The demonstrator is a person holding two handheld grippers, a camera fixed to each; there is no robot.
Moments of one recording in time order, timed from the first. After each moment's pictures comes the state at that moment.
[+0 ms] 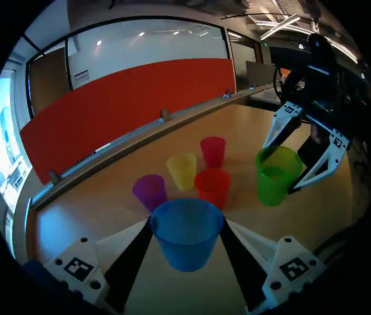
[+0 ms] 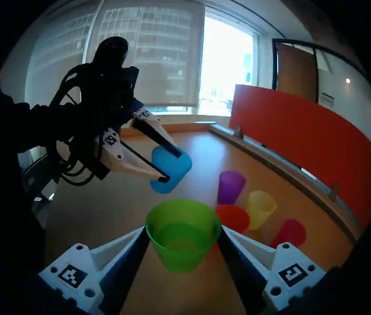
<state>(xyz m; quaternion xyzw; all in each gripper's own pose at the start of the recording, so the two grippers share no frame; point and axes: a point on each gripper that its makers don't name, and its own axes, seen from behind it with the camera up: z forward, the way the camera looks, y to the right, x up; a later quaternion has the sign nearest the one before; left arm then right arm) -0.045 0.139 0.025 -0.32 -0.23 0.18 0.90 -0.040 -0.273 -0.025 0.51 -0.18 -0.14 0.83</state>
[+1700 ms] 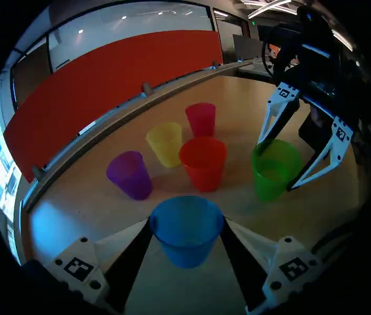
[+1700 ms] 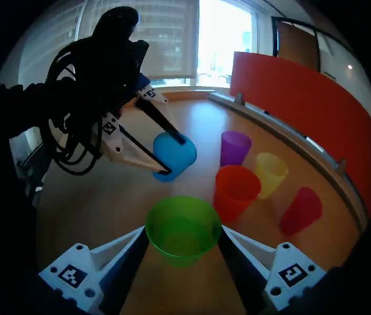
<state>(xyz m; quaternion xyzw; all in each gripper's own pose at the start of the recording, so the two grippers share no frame) -0.106 0.154 0.040 -0.34 -0.29 0.23 0.87 -0.109 -0.264 -0.021 0.50 -0.26 -0.17 0.81</state>
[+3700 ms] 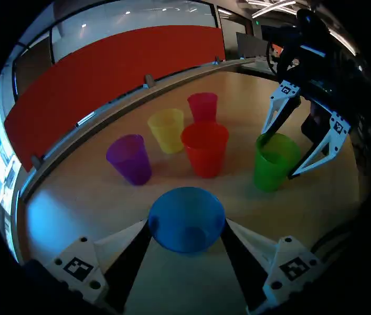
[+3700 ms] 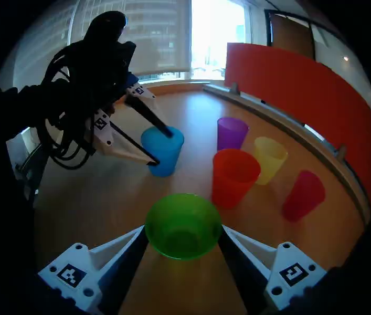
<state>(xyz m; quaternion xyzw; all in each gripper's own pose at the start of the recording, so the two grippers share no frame) -0.128 0.138 0.028 -0.34 -0.30 0.22 0.86 -0.127 -0.255 -0.024 0.48 -0.28 -0.16 0.81</state>
